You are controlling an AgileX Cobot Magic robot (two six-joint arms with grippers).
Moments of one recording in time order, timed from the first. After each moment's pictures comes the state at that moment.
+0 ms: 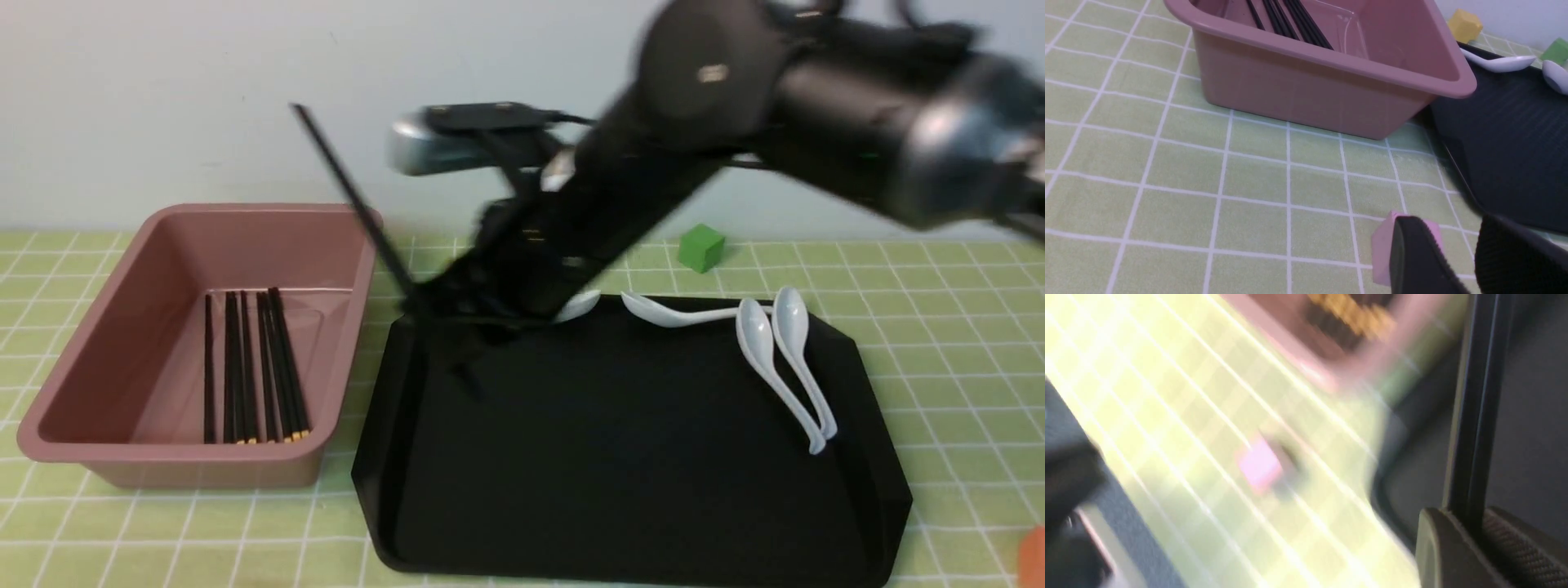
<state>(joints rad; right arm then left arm) 0.71 1.96 -1.84 0.44 0.95 -0.10 -0.14 -0.01 0.03 -0.06 0.38 -0.31</state>
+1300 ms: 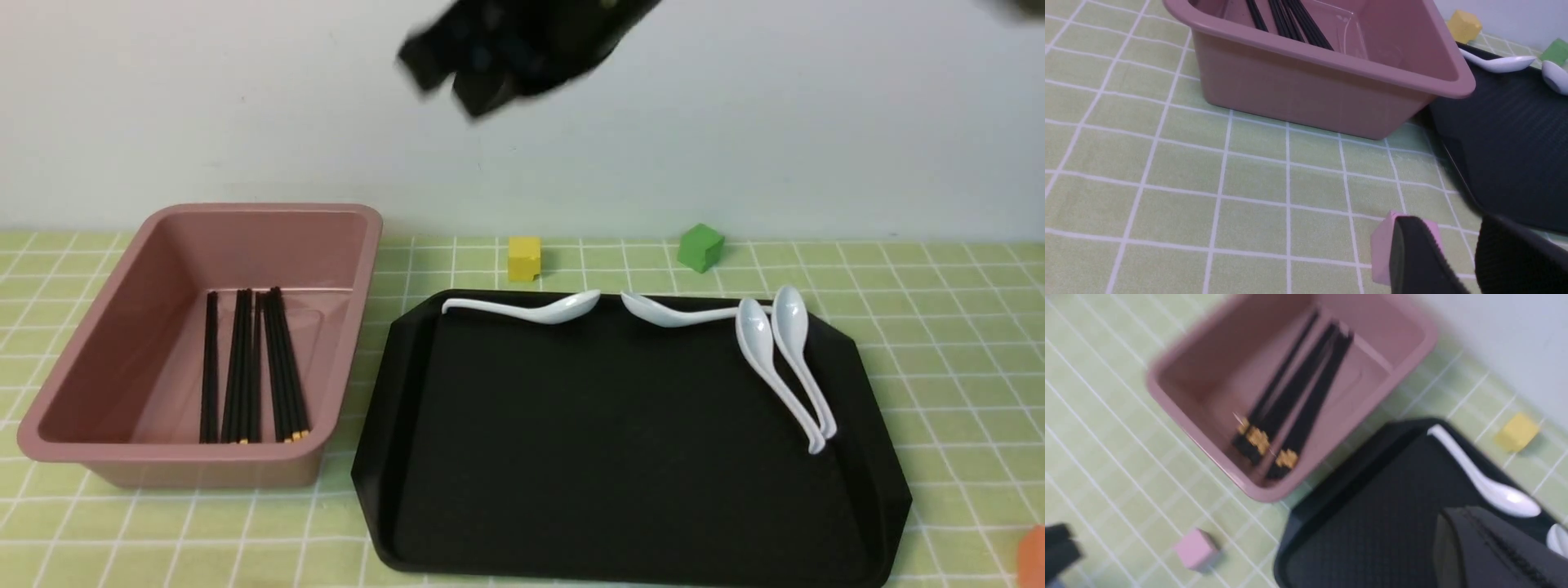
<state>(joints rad) 0.74 1.82 -2.29 0.09 1.26 0.02 -0.14 -0.01 0.03 -0.06 0.38 -0.31</state>
